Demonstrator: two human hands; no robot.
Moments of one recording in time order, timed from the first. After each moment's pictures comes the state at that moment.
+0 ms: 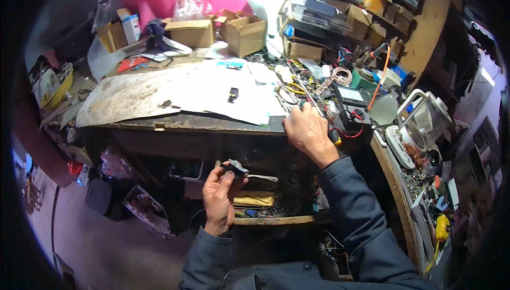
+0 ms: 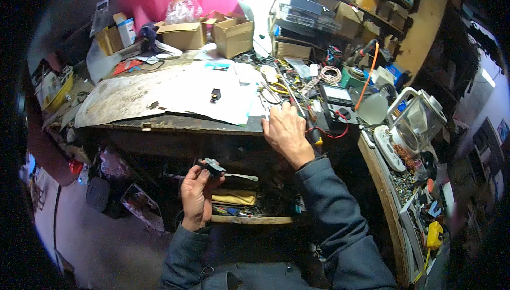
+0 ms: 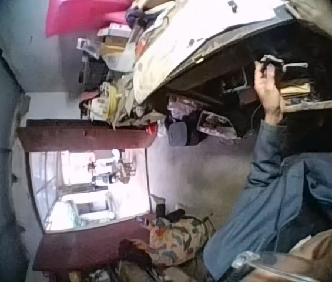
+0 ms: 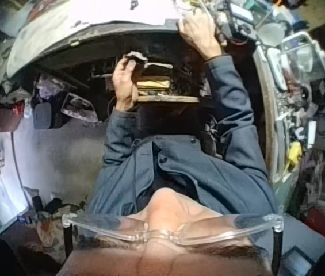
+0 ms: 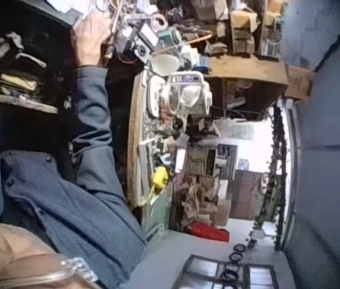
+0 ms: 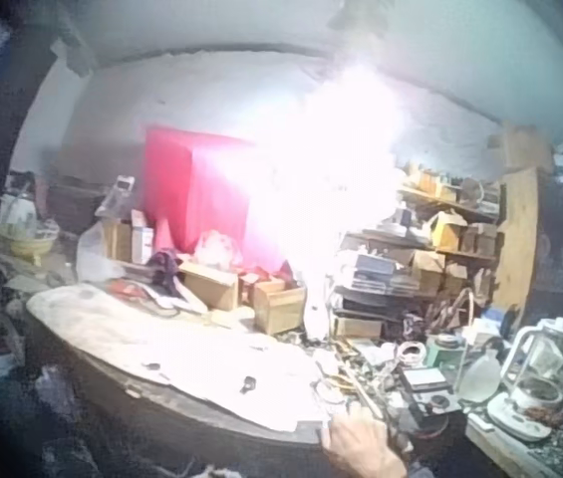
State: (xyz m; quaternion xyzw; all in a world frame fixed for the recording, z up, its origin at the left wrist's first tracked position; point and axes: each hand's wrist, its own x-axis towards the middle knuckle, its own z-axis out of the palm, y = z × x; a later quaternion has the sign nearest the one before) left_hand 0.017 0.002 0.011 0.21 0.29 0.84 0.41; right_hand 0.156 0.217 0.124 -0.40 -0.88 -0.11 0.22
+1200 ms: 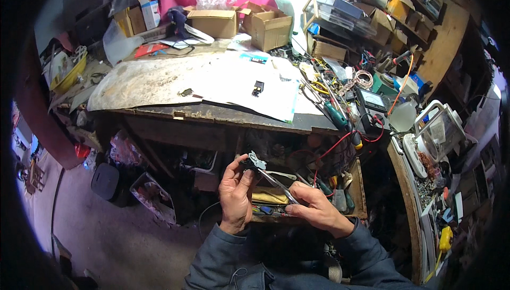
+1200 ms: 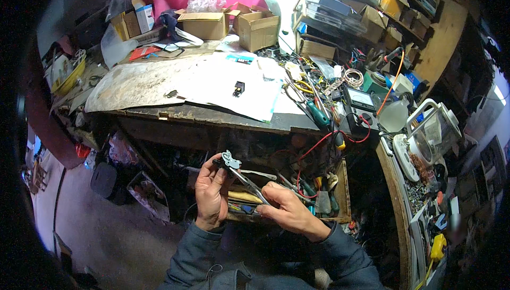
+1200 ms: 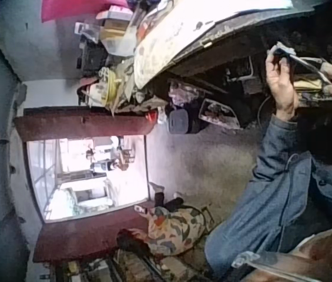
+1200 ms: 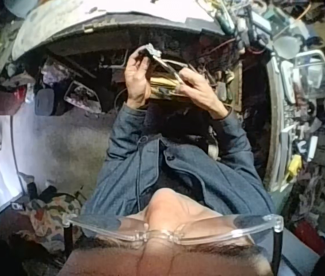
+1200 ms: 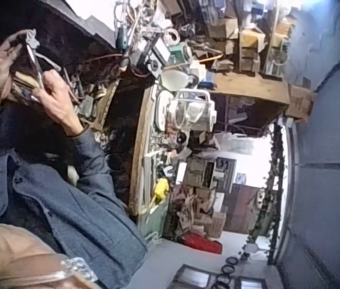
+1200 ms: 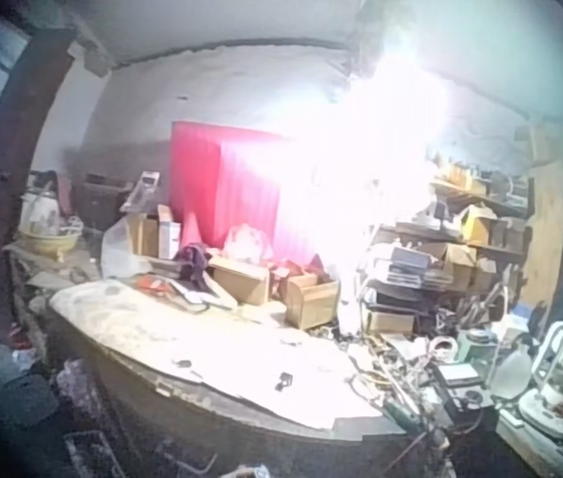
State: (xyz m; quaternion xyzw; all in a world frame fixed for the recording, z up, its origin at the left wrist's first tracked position) left_hand 0.018 -0.003 0.011 0.22 0.24 0.86 0.38; right_hand 0.206 0.075 0.088 -0.19 -0.83 0.51 0.14
